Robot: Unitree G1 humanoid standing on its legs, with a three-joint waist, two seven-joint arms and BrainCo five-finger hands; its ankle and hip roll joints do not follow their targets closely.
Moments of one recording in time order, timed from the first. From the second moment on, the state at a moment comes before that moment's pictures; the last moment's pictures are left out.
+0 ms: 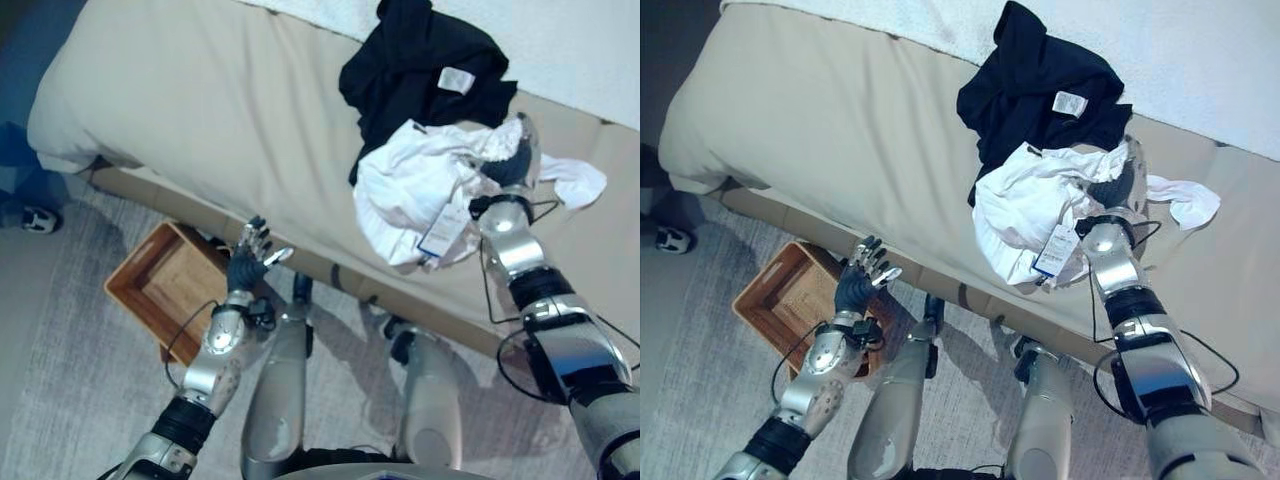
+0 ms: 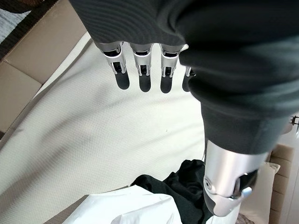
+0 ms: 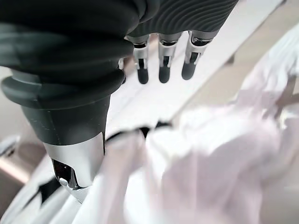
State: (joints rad) left arm -0.15 0.37 -0.34 0.18 -0.60 -0.27 0.26; right arm -0.81 -0.50 0.12 0.74 -0.07 -0.02 -0.65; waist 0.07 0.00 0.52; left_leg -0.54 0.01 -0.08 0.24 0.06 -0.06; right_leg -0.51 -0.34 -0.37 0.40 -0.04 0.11
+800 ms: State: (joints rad) left arm -0.13 0.34 -0.32 0.19 -0.60 -0.30 0.25; right arm -0.76 -0.60 0.56 0.38 -0.59 -0.04 -0.40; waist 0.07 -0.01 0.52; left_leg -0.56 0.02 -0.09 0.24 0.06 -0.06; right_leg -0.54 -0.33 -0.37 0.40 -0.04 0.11
